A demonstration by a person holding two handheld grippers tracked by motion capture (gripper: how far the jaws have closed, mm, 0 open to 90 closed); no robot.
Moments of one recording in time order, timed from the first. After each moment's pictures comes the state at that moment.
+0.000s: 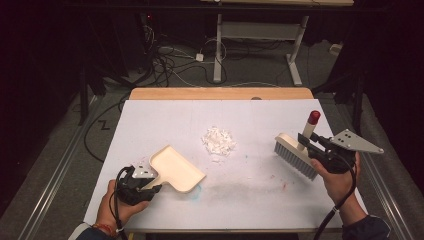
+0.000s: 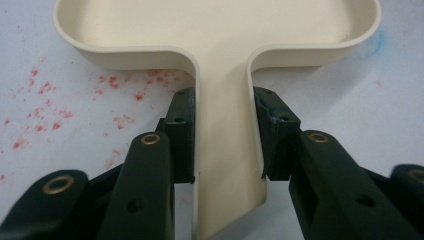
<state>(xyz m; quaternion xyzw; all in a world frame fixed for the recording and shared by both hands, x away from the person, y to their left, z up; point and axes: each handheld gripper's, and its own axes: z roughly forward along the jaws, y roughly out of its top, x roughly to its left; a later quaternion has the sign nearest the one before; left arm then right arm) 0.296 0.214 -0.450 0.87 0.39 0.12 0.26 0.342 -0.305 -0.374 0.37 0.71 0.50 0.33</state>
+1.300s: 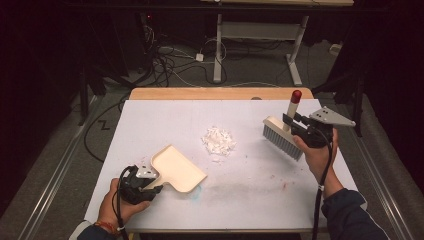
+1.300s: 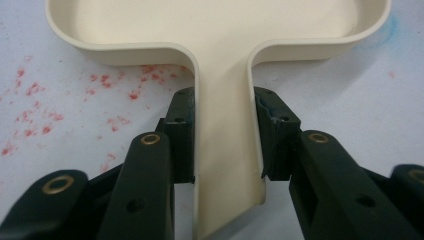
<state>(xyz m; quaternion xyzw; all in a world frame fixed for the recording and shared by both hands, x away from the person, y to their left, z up) 0.301 0.210 -0.456 0.88 0.38 0.11 0.24 0.412 -0.275 -0.373 0.38 0.71 0.51 0.32</state>
